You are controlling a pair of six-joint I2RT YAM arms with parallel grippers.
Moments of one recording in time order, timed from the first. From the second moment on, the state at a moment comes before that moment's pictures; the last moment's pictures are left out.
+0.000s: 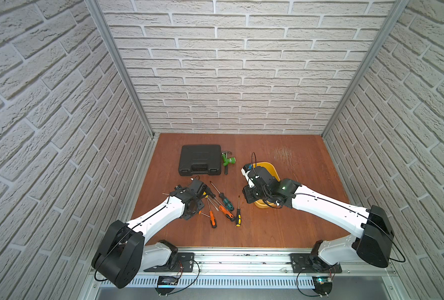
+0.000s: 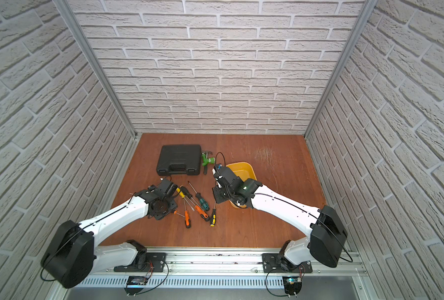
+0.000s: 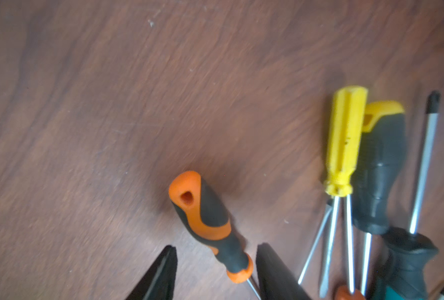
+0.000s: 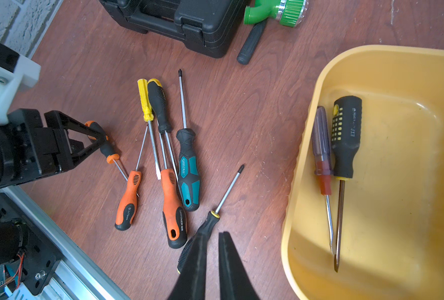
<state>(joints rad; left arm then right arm) -0.51 1.25 0.65 -0.72 -0.20 -1.15 0.82 1.43 1.11 -0.61 0.08 0.43</state>
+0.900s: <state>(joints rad) -0.50 1.33 0.65 -0.68 -0.20 -1.16 0.82 1.43 1.11 -0.62 0.09 0.43</state>
